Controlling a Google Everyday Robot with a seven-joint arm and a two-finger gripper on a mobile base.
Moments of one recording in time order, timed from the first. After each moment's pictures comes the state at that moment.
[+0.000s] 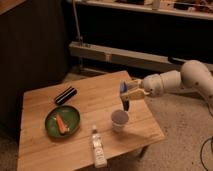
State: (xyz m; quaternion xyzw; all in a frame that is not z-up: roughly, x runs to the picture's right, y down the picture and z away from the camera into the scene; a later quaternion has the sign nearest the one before) arm 0.098 0.043 0.581 0.45 -0.31 -0.75 0.36
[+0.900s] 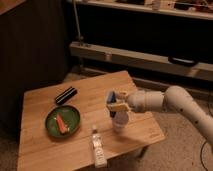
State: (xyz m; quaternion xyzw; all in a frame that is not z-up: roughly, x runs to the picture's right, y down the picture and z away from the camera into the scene) arm 0.031 0.063 0.661 0.47 -0.25 -0.75 0.38
